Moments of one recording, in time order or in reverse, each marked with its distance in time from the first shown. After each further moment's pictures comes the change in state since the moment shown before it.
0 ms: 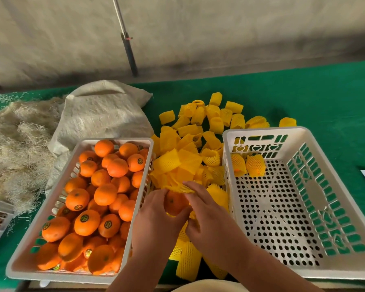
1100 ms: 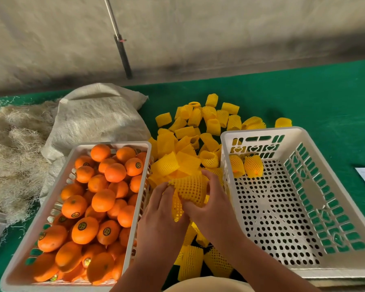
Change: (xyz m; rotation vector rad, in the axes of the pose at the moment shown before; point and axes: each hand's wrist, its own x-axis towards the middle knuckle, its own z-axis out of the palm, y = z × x) left_hand 0.006 -0.004 0.006 0.023 0.022 0.173; right_hand 0.027 0.008 0.010 0.307 0.304 0.377
